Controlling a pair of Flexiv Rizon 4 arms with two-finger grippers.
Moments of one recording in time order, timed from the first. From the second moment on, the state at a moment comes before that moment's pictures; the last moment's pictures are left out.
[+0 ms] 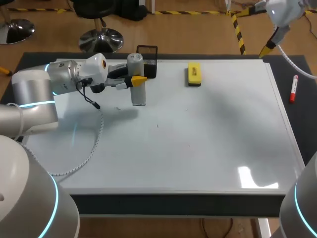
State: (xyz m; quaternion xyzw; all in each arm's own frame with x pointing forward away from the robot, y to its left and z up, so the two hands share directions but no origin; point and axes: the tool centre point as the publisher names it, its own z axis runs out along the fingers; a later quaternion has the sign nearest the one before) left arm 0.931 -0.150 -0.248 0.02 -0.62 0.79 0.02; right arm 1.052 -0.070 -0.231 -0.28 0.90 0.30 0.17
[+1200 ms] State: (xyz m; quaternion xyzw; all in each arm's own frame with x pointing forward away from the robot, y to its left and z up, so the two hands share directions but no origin) left arm 1.006 -0.152 -0.170 -0.04 -0.62 0.78 -0.01; right arm 1.052 -0.071 -0.231 -0.28 0.90 0.30 0.17
